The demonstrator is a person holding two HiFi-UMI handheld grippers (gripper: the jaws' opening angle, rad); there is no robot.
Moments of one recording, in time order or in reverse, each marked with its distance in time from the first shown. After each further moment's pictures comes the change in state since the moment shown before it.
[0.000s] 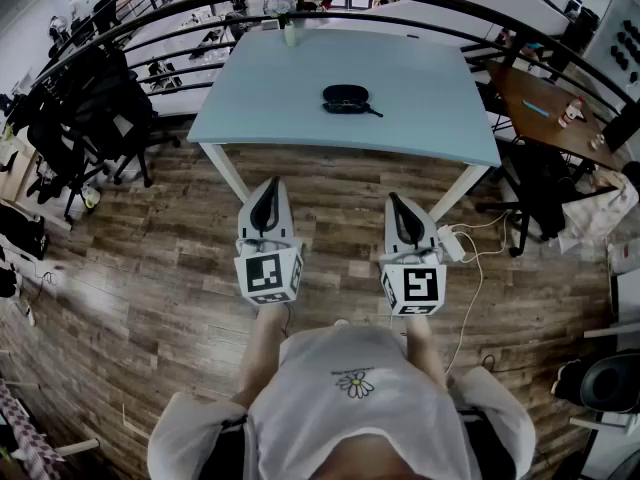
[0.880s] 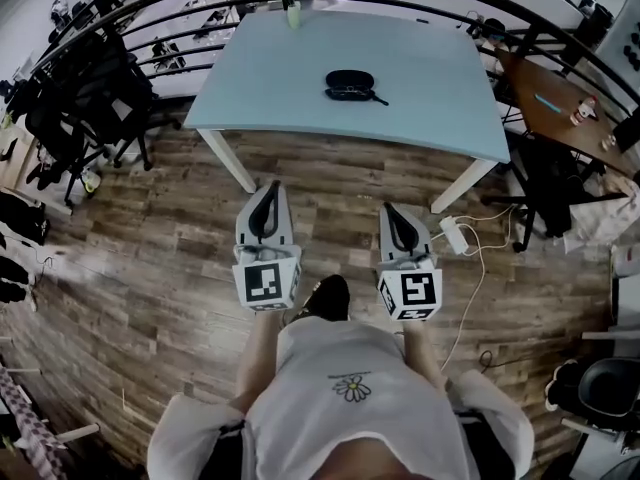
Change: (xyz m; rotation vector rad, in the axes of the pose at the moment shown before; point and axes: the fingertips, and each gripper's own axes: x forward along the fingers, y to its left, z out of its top) left arm 0.008 -0.014 -0.022 0.035 0.037 0.005; right arm 0.011 -0.002 -0.054 0.102 0.094 0.075
